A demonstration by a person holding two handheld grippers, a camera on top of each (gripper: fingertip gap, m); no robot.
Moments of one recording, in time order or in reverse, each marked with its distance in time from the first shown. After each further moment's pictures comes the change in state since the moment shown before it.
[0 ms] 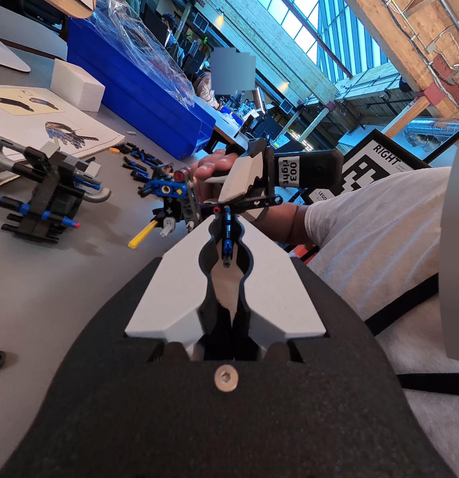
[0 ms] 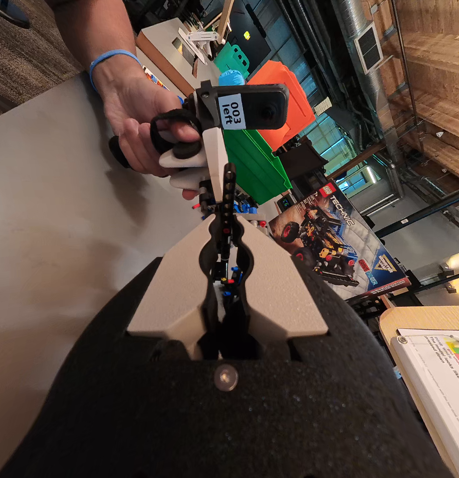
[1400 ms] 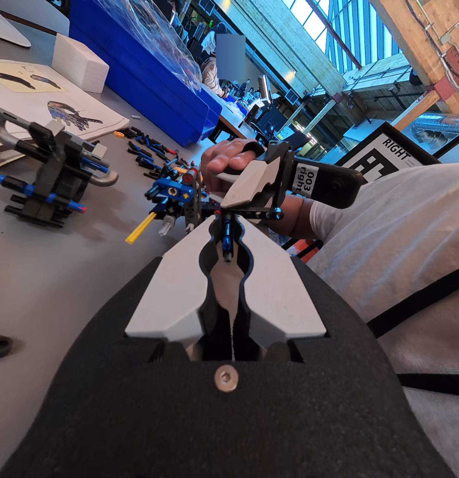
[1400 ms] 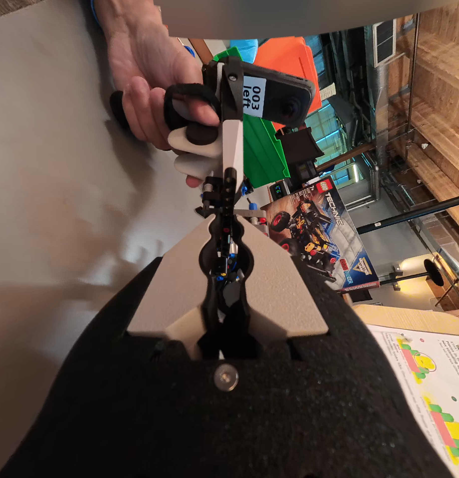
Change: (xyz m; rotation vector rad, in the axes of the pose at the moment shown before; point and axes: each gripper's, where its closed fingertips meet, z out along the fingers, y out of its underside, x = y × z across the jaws) left arm -0.010 0.010 0.001 -0.040 -0.015 -0.027; right arm -0.012 0.012 0.003 -0.122 0.007 -0.184
